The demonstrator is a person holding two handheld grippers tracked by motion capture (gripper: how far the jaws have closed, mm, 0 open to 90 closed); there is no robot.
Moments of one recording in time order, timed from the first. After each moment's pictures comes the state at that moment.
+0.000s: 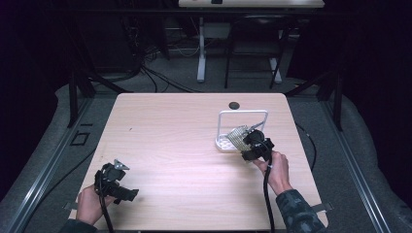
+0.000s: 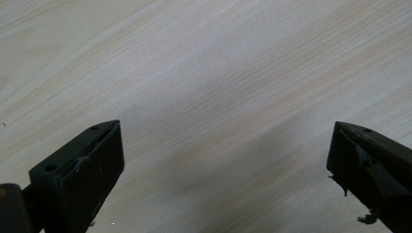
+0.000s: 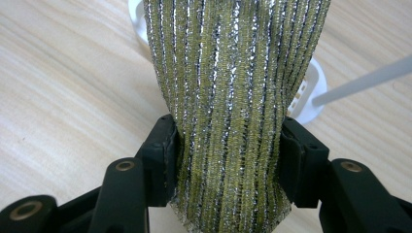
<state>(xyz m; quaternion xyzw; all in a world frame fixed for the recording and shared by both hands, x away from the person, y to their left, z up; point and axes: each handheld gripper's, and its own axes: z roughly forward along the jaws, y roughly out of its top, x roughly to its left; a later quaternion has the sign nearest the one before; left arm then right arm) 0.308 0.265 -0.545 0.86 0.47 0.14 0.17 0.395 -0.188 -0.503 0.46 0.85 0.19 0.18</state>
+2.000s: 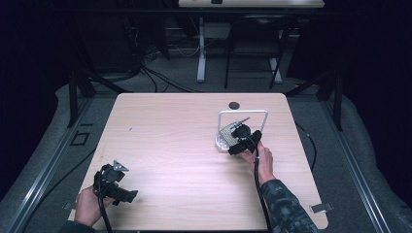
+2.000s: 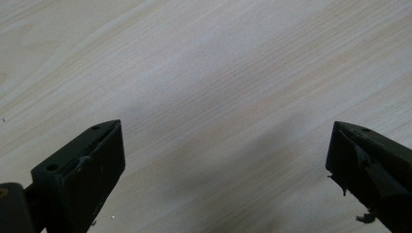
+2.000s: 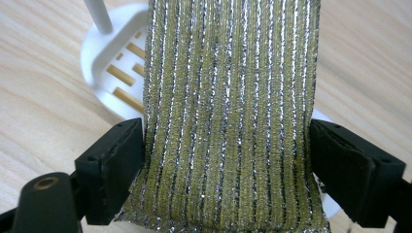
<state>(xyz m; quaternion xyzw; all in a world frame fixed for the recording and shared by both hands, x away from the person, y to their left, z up) 0.305 0.267 -0.545 0.86 0.46 0.14 0.17 0.440 -0.160 -0.536 0.46 0.84 0.19 0.22</state>
